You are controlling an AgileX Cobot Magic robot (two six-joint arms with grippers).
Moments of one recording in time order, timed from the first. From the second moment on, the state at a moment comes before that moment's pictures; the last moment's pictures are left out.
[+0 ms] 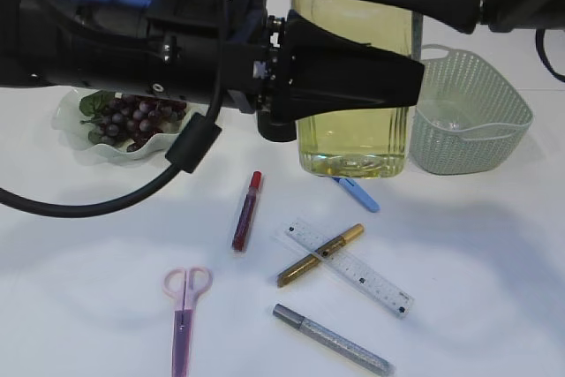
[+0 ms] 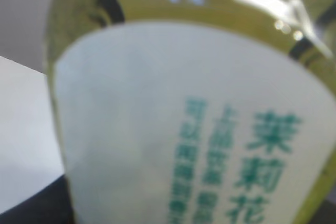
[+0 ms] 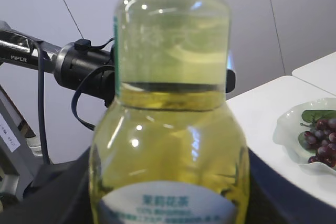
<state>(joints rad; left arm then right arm) -0.55 1.71 -1.13 -1.73 1.12 1.57 0.15 1.32 -0.95 1.68 1.15 -1.63</state>
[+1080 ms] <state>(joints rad) -0.56 1.72 -1.13 -1.69 1.09 1.62 0.15 1.31 -1.01 1.75 1.17 -1.64</state>
